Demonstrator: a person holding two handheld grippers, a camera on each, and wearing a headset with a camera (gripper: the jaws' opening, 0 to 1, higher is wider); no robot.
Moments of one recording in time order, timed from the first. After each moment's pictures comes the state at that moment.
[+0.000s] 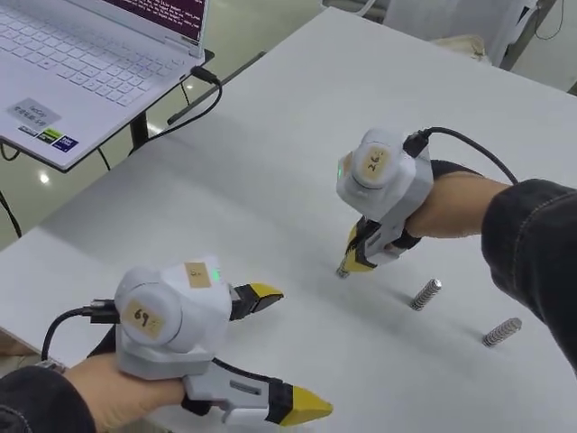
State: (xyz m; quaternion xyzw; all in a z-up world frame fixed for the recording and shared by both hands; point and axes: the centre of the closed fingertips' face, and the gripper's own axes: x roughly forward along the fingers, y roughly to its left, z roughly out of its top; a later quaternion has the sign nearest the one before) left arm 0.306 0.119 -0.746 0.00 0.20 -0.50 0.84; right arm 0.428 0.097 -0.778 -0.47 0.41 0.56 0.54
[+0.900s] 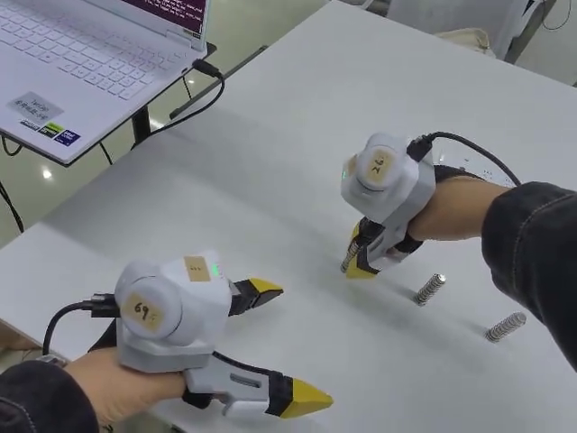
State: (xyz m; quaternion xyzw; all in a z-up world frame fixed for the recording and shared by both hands) left arm 0.309 0.120 -0.748 0.00 0.21 -0.49 0.85; right arm 0.428 0.091 -0.786 -0.46 0.42 0.56 0.55
